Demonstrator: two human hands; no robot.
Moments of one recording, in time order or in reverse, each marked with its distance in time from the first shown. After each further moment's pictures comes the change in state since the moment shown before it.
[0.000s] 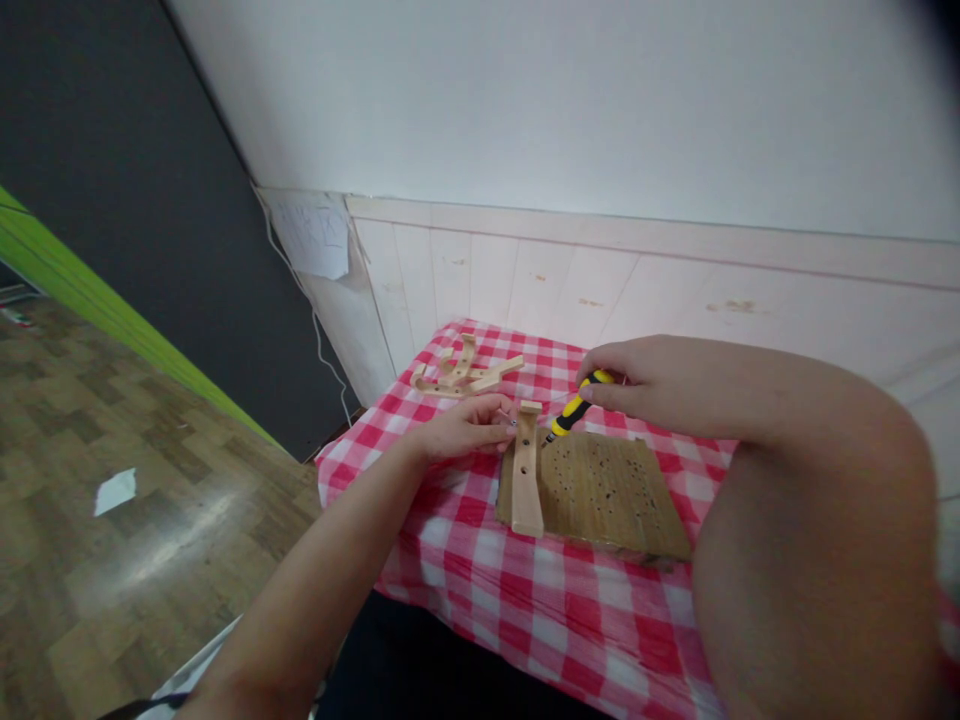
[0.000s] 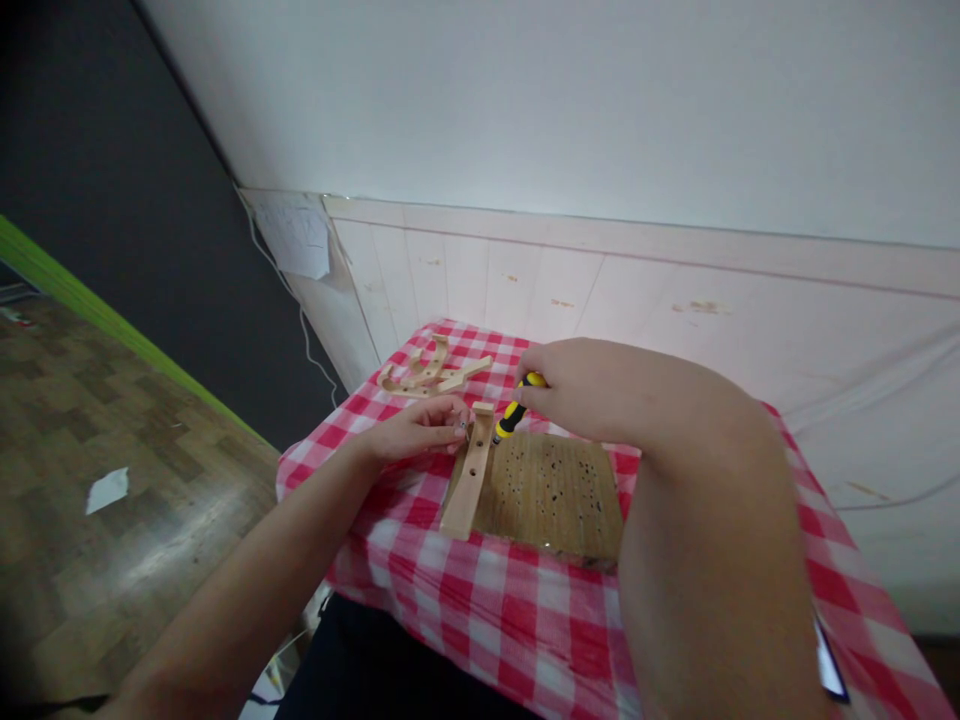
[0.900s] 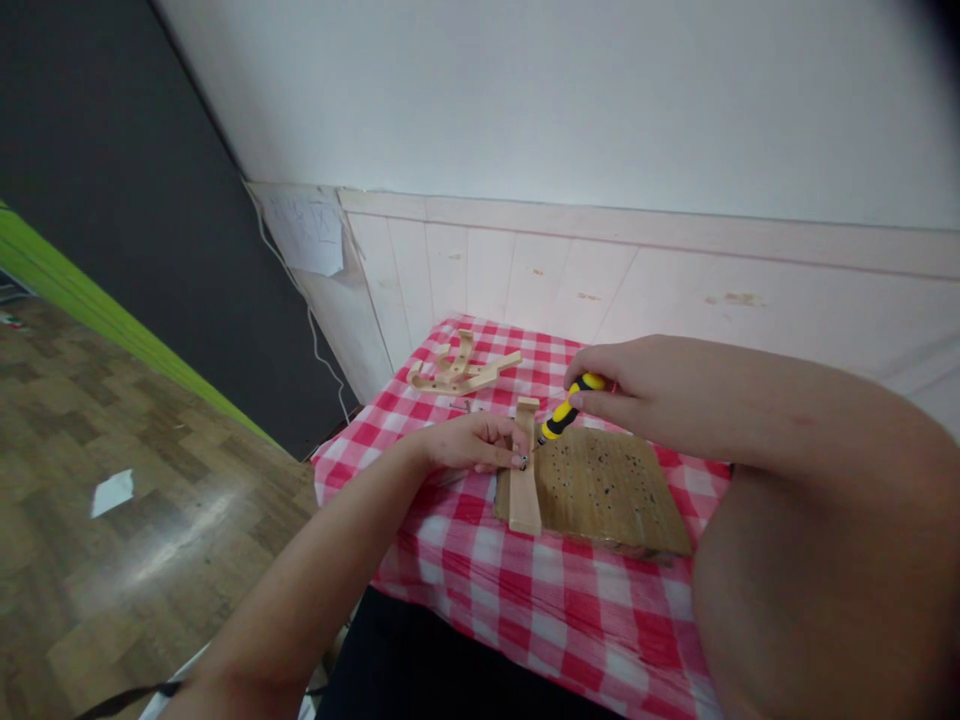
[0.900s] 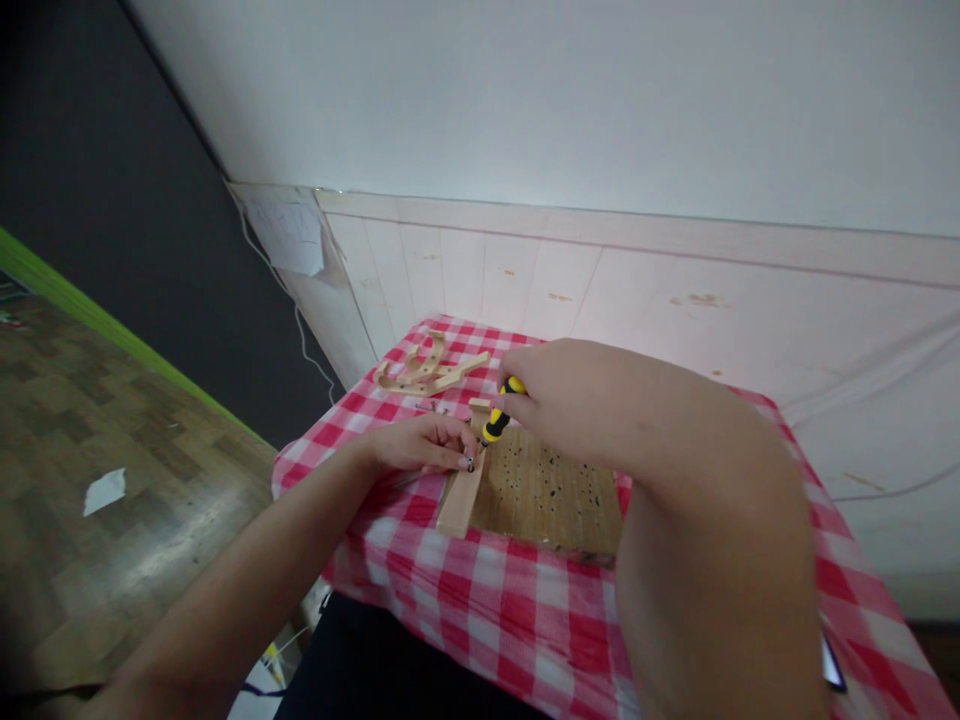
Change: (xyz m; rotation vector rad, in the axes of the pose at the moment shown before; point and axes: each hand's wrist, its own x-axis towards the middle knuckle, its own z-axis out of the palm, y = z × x) left_hand 0.002 -0.006 0.002 0.070 -0.226 -0.172; right_hand -0.004 -0.019 0.002 -0.072 0.050 -0.002
